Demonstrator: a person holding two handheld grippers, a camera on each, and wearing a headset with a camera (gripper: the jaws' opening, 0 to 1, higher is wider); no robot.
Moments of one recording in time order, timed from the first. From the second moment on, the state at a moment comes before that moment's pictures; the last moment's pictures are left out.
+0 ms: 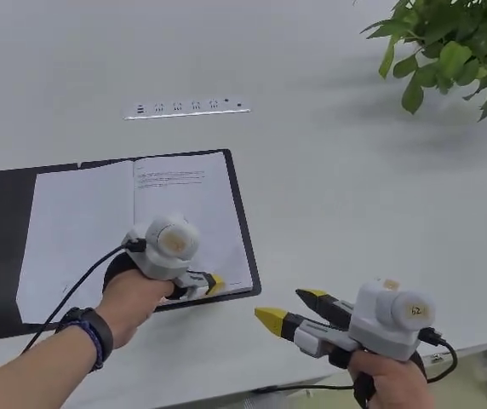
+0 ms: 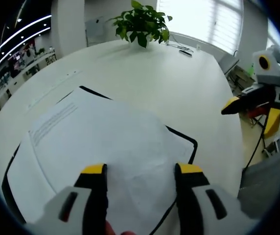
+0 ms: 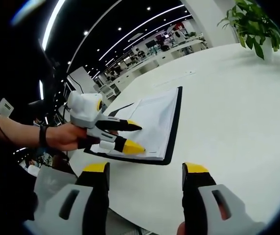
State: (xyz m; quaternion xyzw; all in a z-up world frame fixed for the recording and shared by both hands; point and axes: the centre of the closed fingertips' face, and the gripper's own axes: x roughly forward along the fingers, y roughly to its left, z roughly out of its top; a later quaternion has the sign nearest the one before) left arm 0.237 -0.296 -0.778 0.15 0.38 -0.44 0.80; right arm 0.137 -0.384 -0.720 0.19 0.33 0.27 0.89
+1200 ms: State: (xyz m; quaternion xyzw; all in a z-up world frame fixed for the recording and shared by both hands) left arm 0.229 -0.266 -0.775 0.07 0.40 -0.40 0.83; right arm 0.246 -0.307 -0.732 0.27 0.30 0.32 0.86
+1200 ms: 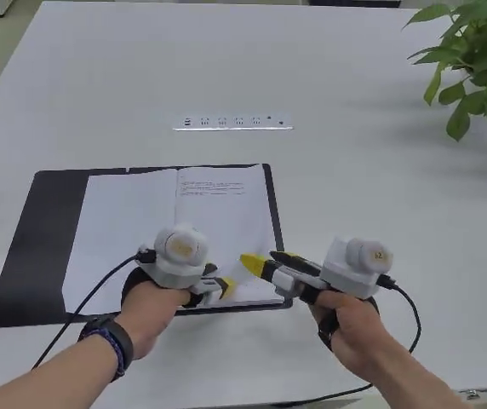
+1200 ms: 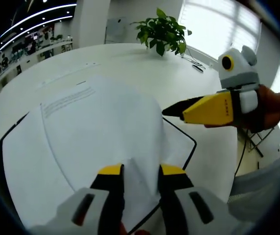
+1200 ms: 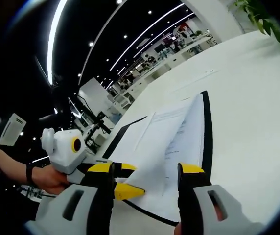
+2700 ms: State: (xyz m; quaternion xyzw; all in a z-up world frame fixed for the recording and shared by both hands) left arm 0.204 -0.149 -0.680 0.03 0.30 -0.33 0.90; right arm 0.247 -0.268 -0.678 0.32 0.26 0.34 0.84
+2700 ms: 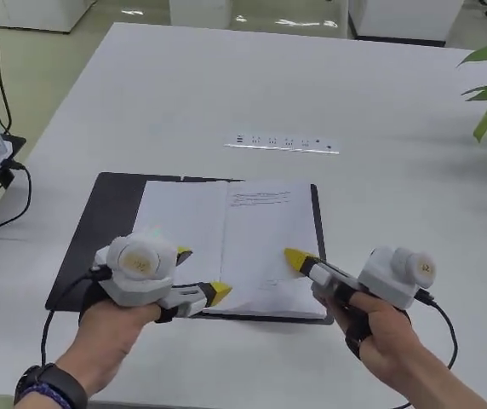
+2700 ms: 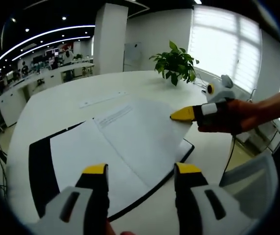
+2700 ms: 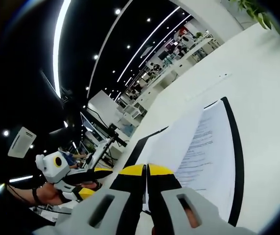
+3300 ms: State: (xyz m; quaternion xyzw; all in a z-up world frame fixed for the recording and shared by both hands) left arm 0.186 -0.105 -0.672 0.01 0.29 -0.31 0.91; right arm 0.246 -0.195 -0.669 0.33 0.26 0.37 0.83
